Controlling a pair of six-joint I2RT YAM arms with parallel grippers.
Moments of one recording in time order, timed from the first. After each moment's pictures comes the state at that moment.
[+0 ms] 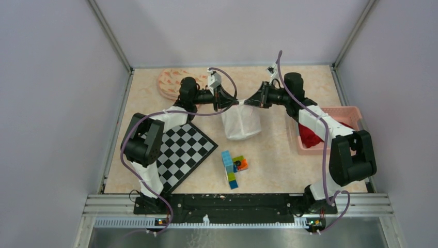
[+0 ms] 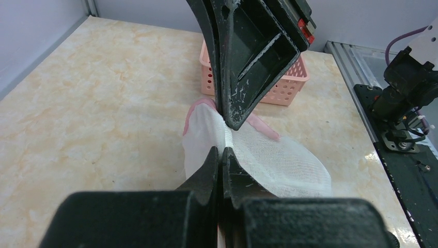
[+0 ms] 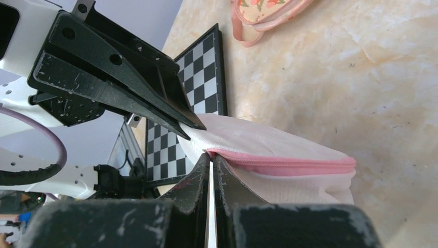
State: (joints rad) left arm -0.39 1.85 1.12 0.81 1.13 -0.18; right arm 0.29 1.55 1.07 0.08 -0.75 0.56
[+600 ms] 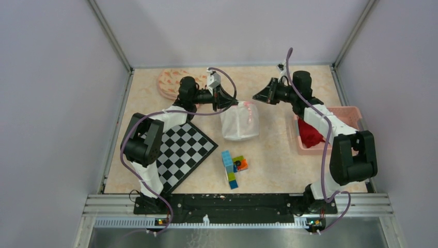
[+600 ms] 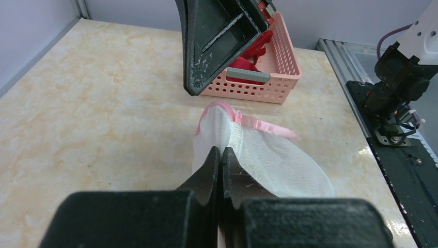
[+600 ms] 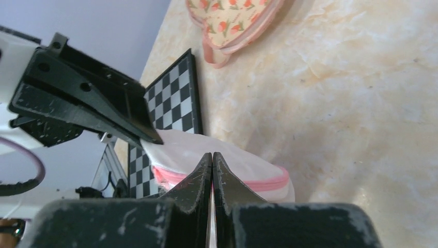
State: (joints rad) left arm -0.39 1.85 1.13 0.81 1.16 -0.18; right arm 0.21 1.55 1.07 0.09 -0.70 0.54
